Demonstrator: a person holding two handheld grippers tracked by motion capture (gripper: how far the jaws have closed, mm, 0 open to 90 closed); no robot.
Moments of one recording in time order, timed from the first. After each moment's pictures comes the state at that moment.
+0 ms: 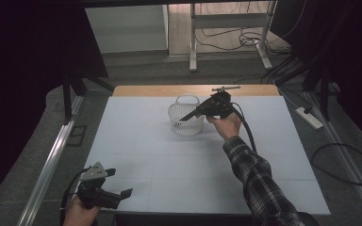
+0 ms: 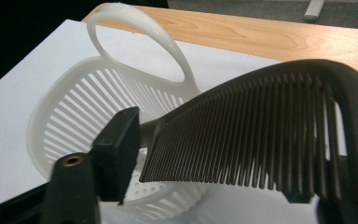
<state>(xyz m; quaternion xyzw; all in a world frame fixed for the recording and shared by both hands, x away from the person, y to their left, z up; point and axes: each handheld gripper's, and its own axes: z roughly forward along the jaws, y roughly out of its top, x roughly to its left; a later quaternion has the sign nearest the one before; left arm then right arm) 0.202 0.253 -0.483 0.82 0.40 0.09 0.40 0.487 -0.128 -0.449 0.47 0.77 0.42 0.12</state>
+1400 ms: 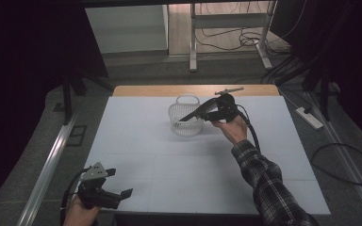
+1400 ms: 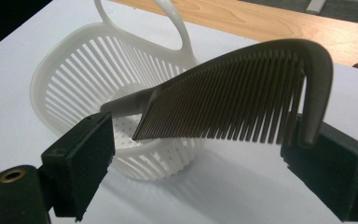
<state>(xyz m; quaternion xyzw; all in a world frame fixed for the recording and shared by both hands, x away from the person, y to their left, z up) 0.203 0.252 -0.483 0.82 0.40 0.09 0.40 0.472 -0.142 -0.444 0.44 0.80 0.39 0.13</state>
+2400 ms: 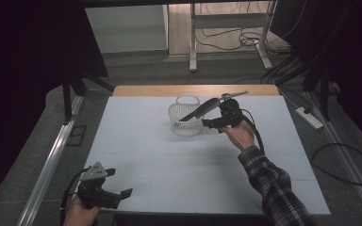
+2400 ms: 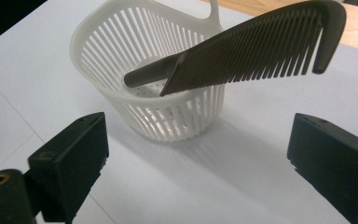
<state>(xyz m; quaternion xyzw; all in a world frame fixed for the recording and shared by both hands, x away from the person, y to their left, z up) 0.202 0.253 -0.483 0.82 0.40 0.09 0.40 0.447 -0.154 -0.436 0.41 0.82 0.38 0.11</state>
